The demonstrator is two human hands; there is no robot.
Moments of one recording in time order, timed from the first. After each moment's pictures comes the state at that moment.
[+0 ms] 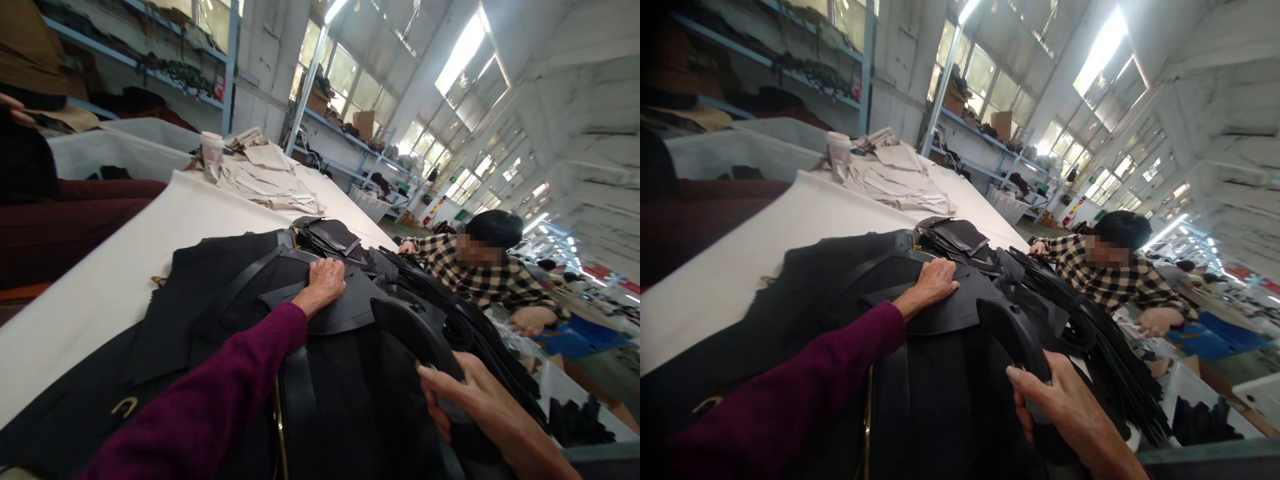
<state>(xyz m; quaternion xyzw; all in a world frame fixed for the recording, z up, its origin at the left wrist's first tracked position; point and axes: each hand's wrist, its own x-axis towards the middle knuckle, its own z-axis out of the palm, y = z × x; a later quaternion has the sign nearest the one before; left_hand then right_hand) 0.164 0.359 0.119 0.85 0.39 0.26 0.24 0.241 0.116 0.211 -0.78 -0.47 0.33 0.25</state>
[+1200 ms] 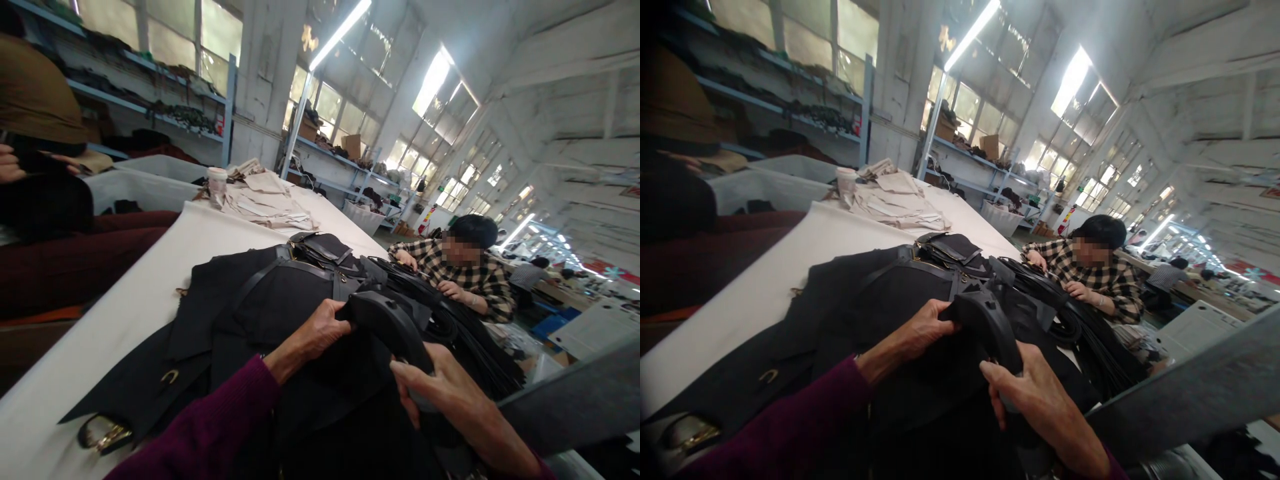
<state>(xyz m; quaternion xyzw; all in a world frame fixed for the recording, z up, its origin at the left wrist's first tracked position) 0.113 0.246 0.127 0.58 0.12 0.29 0.75 0.206 0.077 0.228 -0.73 -0.55 0.29 0.28</state>
